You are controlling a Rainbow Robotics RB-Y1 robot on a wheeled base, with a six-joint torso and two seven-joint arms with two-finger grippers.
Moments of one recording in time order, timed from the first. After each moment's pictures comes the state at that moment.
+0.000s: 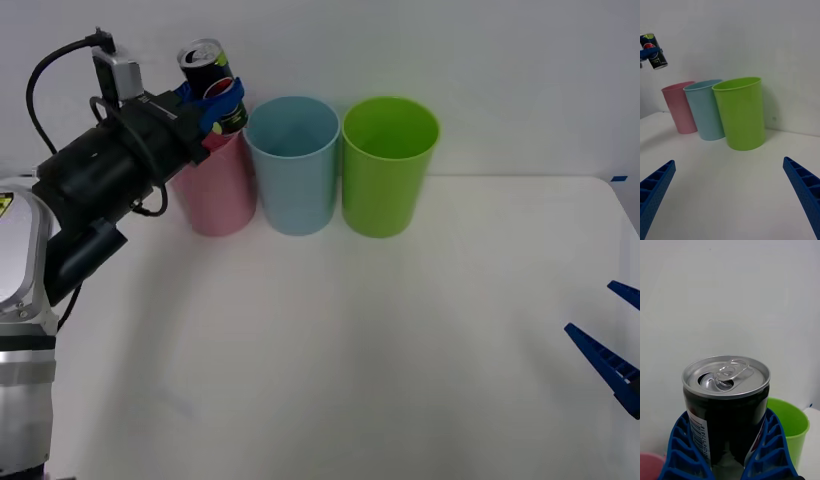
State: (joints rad) right arm 0.35 -0.40 -0.52 -1.66 0.96 -1.22 0.00; left arm -0.41 0.21 0.23 -1.68 -1.61 -0.77 0.44
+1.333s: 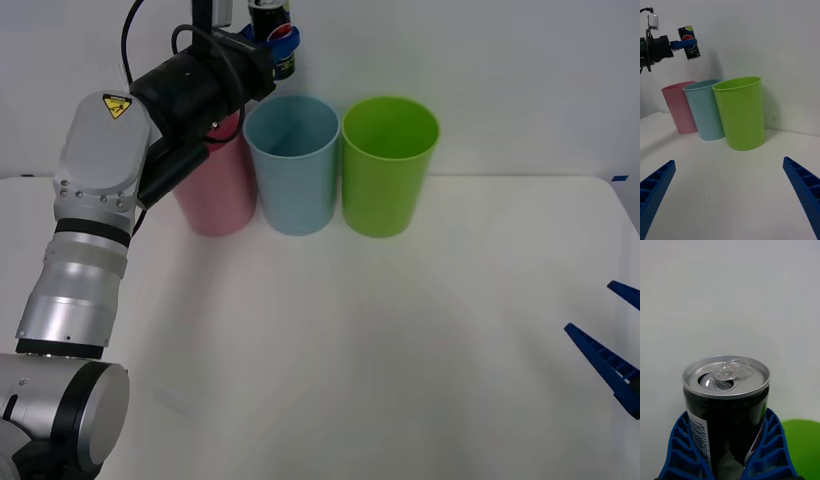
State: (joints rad) right arm 0.35 -0.40 -0.52 -1.66 0.96 -1.22 0.00; left arm -0.79 0.19 0.12 -1.26 -1.79 -0.57 0.45
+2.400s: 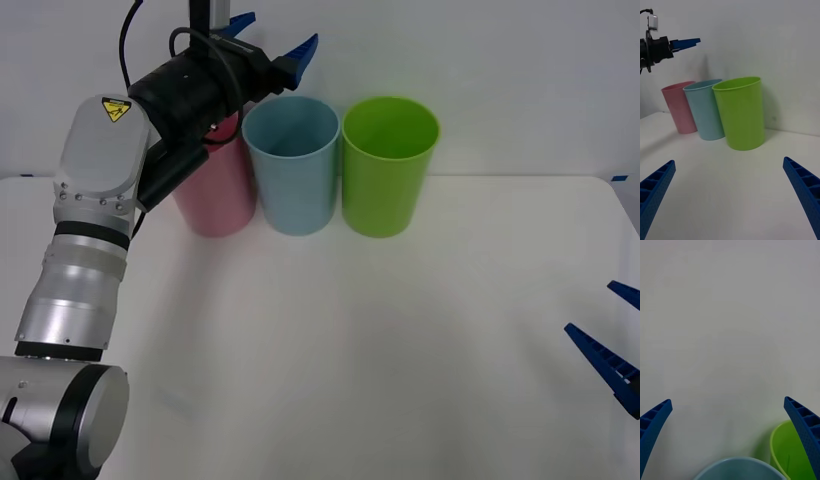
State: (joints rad) right arm 0.35 -0.40 -0.52 -1.66 0.96 -1.22 0.00; left arm -0.78 0.19 0.13 -1.26 -1.77 -0.56 0.44
